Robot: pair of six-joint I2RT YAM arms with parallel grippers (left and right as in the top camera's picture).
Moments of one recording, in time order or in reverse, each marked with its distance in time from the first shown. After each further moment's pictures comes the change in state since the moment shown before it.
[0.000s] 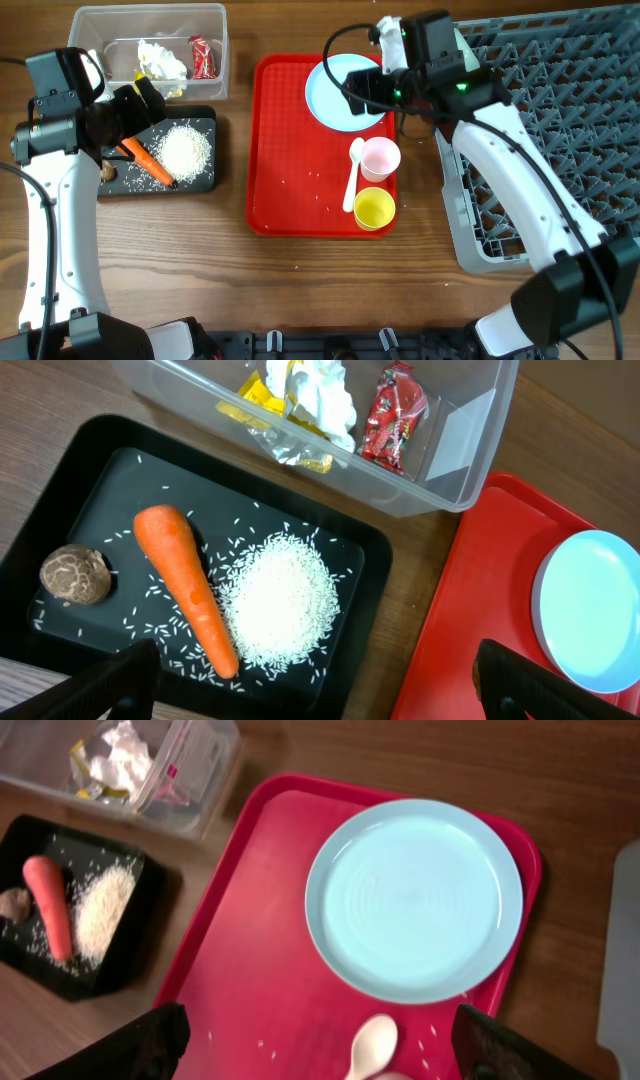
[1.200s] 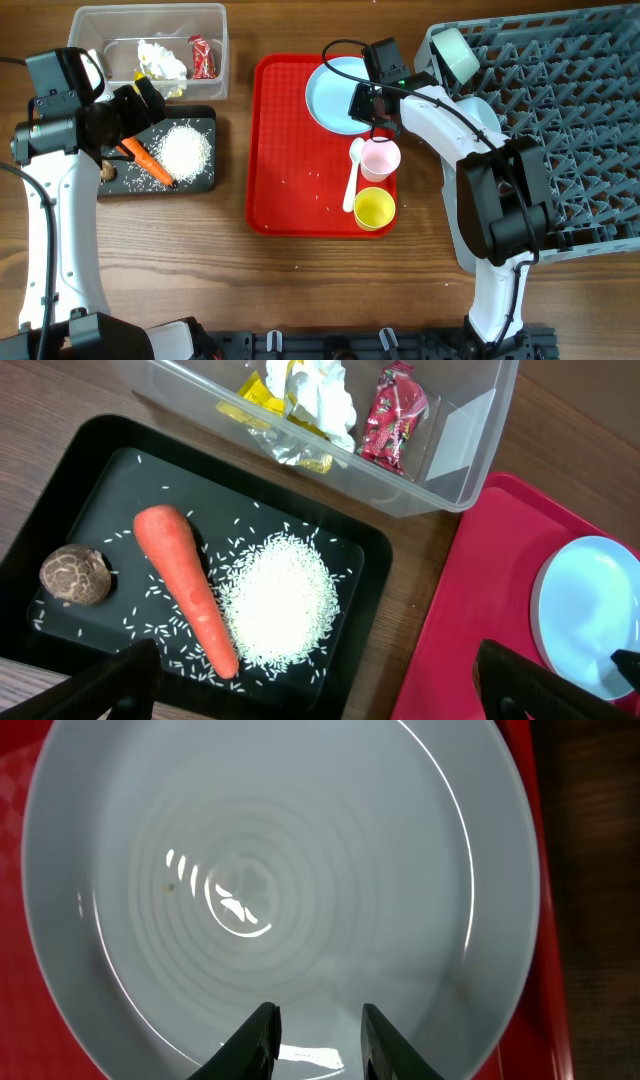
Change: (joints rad) left arm 0.000 0.000 0.000 0.000 0.000 0.000; right arm 0.000 0.414 0.000 0.151 0.176 0.437
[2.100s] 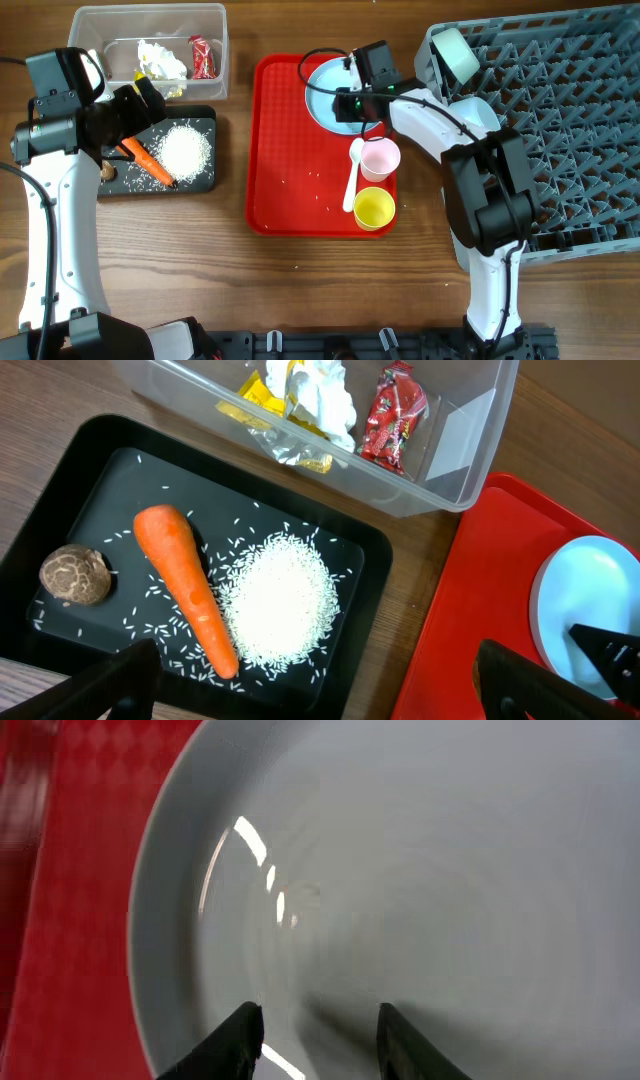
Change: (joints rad) left arm 0.000 0.000 0.000 0.000 0.000 0.000; right arm 0.023 0.081 0.011 0.153 -0.174 -0.307
